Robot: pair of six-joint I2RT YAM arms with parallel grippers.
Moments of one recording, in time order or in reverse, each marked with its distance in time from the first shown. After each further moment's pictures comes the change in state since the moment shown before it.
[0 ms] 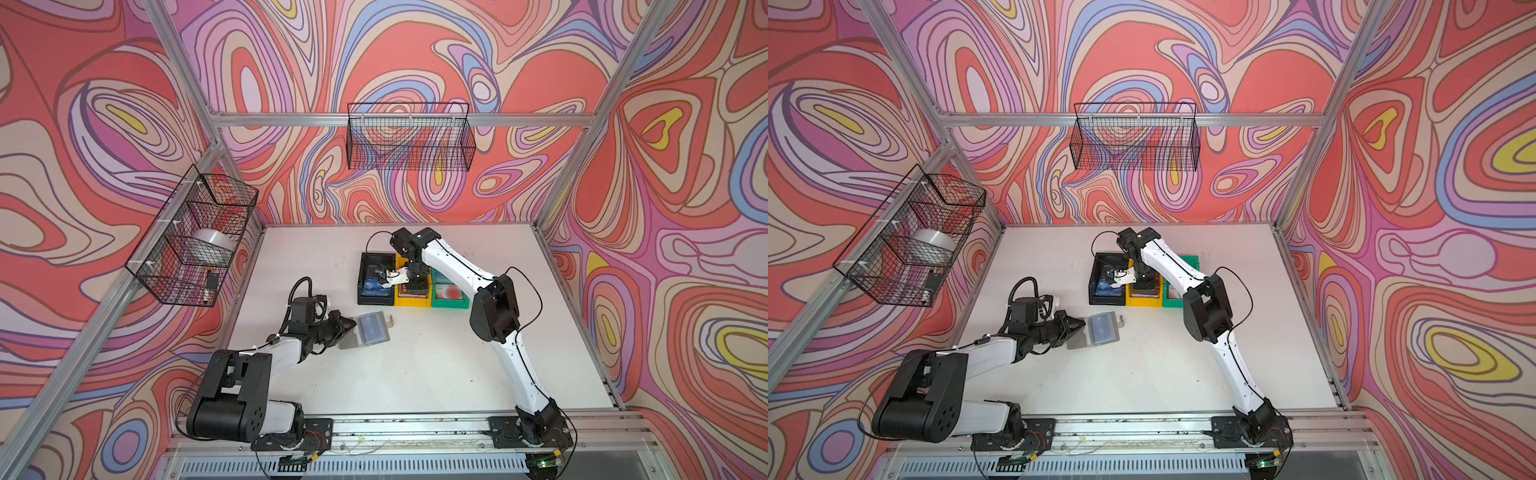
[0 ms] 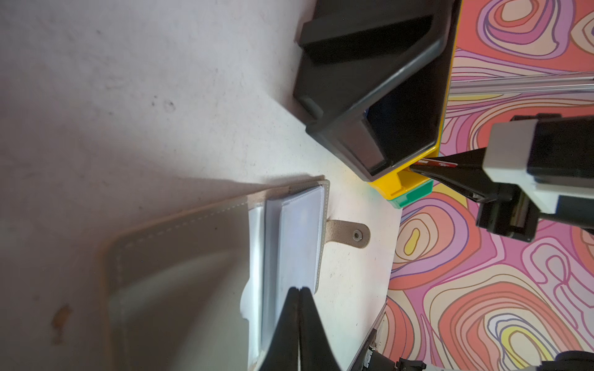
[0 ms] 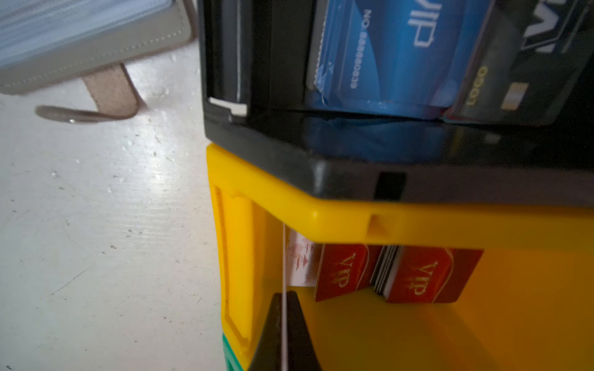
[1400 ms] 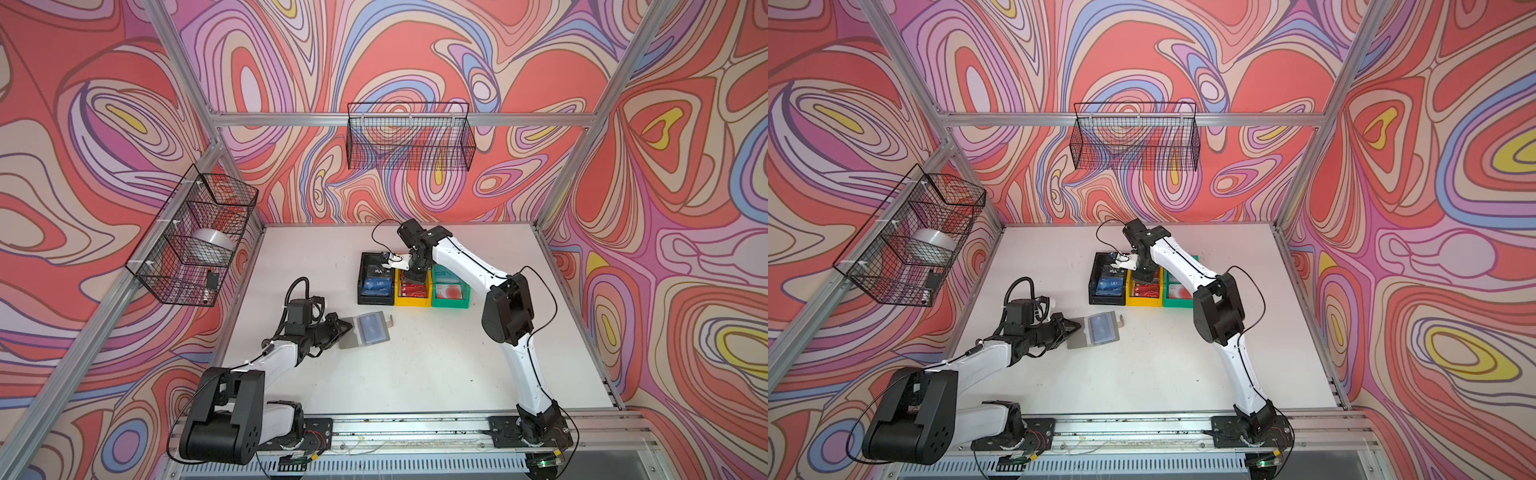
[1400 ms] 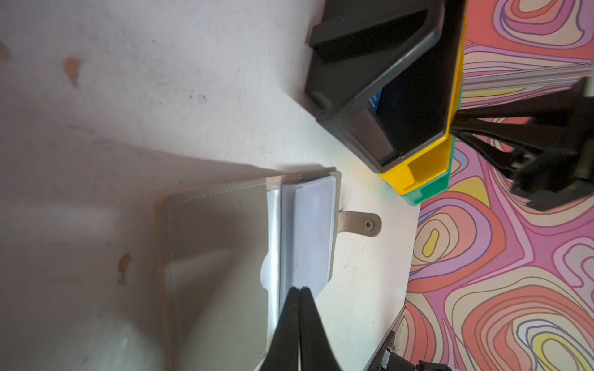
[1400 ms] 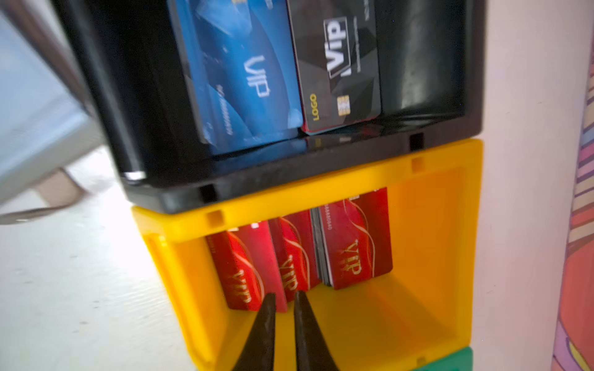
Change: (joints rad) left arm 0.017 -0.103 -0.006 -0.158 -0.051 0.090; right arm -0.013 -0.184 -0.203 0.297 -0.068 0.286
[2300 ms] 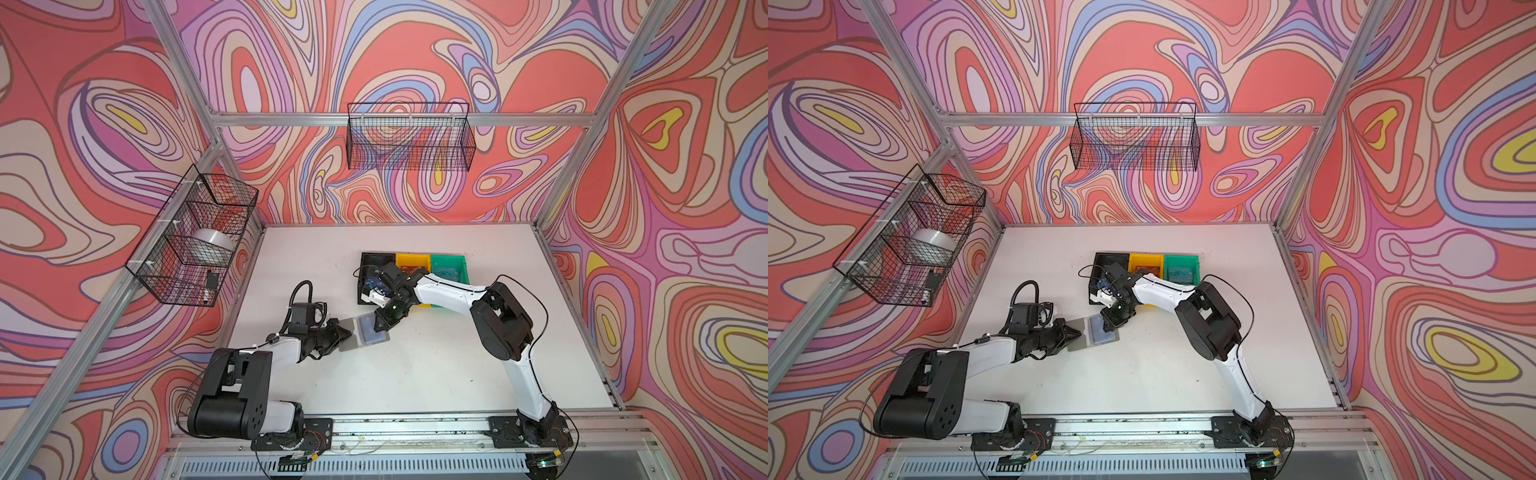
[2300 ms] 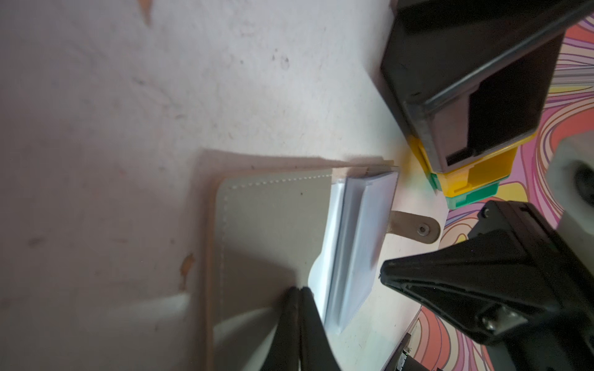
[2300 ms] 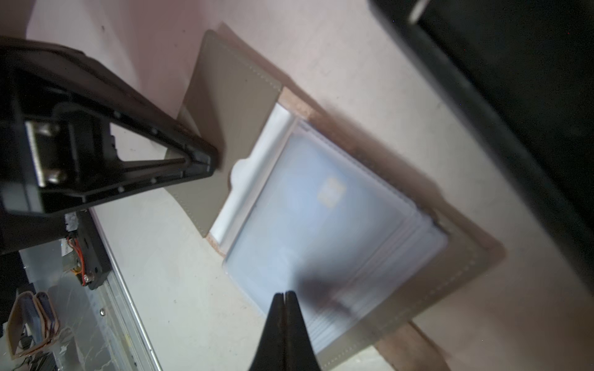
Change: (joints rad) left arm 0.000 0.116 0.000 0.002 -0.024 0.020; right arm 0.171 -0.025 -0.431 0.365 -0.457 0.738
